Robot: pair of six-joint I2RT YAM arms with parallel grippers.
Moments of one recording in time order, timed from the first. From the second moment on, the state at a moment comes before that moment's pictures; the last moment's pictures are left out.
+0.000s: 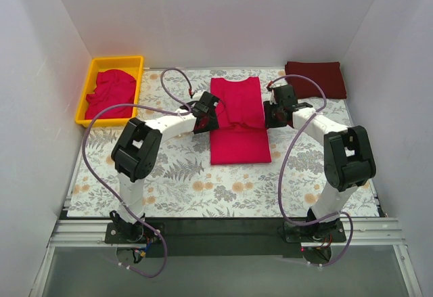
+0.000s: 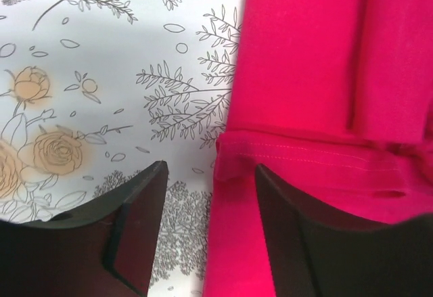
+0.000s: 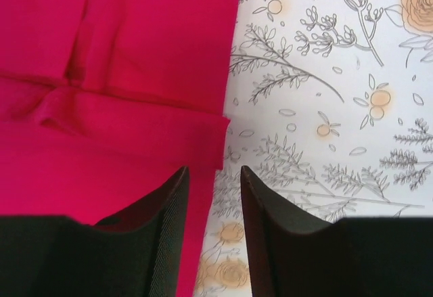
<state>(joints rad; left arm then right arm) -0.61 2.01 1.40 -0.37 -0.31 -0.71 0.31 1.76 1.16 -0.32 -0.01 0.14</state>
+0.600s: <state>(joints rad) -0.89 1.78 1.18 -0.31 -0.27 -0.82 0.42 1.59 0.88 -0.07 -0.28 0.25</state>
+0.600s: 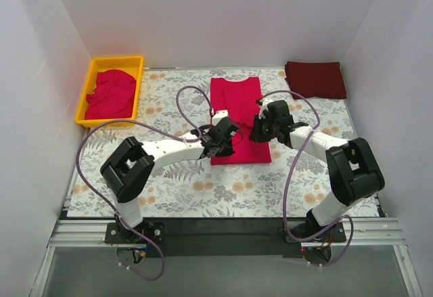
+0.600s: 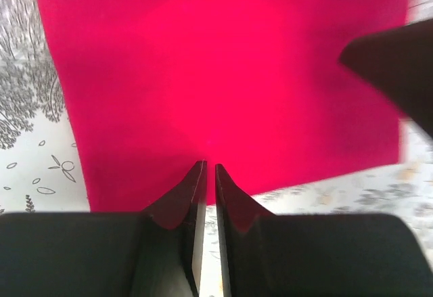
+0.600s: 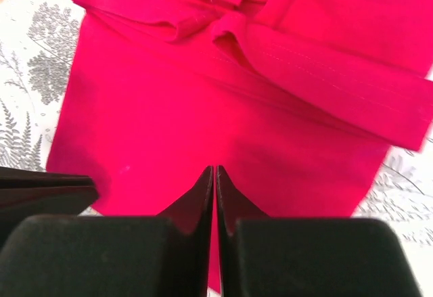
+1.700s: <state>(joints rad) -0.92 1.55 0.87 -0.33 -0.18 -0.97 0.28 1.75 1.13 0.02 -0.53 0.25</state>
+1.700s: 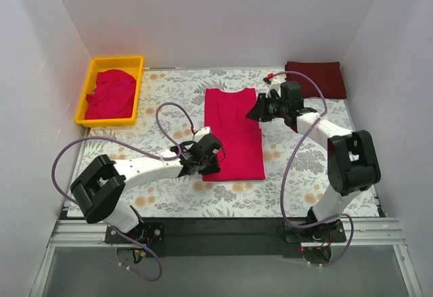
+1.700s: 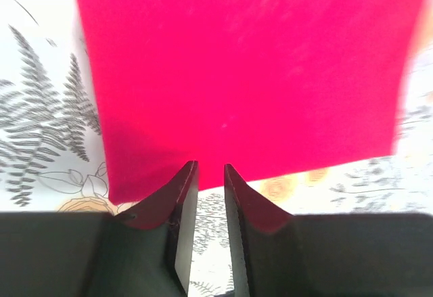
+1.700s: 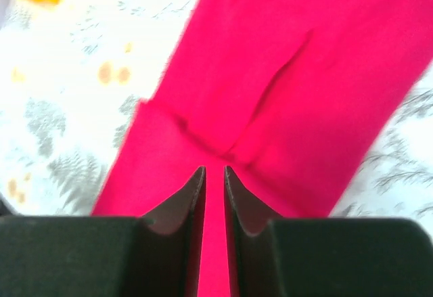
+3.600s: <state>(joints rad) -0.77 1.45 0.55 0.06 0.03 -1.11 0.06 1.73 0.33 0.51 -1.15 0.51</state>
